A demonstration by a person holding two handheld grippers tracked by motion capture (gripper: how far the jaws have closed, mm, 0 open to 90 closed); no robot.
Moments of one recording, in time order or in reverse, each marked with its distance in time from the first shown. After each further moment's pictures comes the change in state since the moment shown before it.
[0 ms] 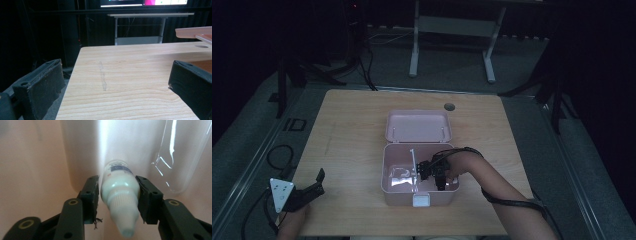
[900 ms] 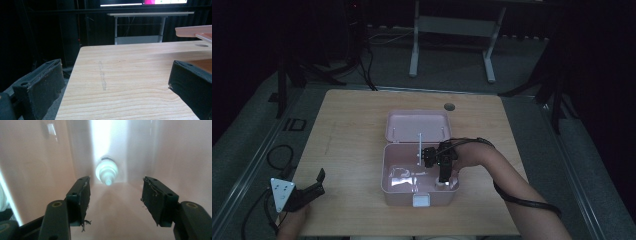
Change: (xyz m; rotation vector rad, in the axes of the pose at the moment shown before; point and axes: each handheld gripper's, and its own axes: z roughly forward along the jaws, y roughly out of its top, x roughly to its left) left arm -0.001 0.000 0.001 0.004 -0.001 0.004; right arm 0.006 -0.025 -0.062 -0.116 -0.074 0.074
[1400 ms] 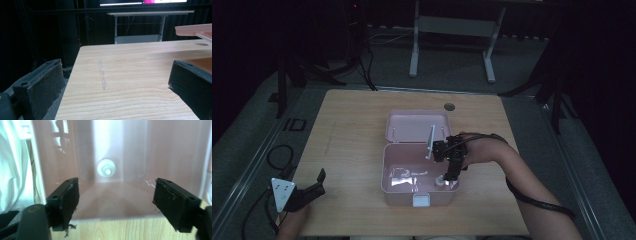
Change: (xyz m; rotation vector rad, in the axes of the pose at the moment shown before) left arm -0.001 0.000 0.000 0.005 0.000 0.004; right arm 0.003 -0.028 -0.032 -0.142 -0.018 -0.016
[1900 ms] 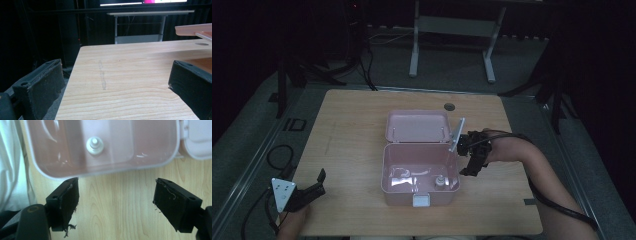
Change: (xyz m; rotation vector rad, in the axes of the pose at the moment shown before) left arm 0.000 0.000 0.000 0.003 0.000 0.007; right arm -0.005 -0.060 -0.016 -0.088 -0.059 0.088
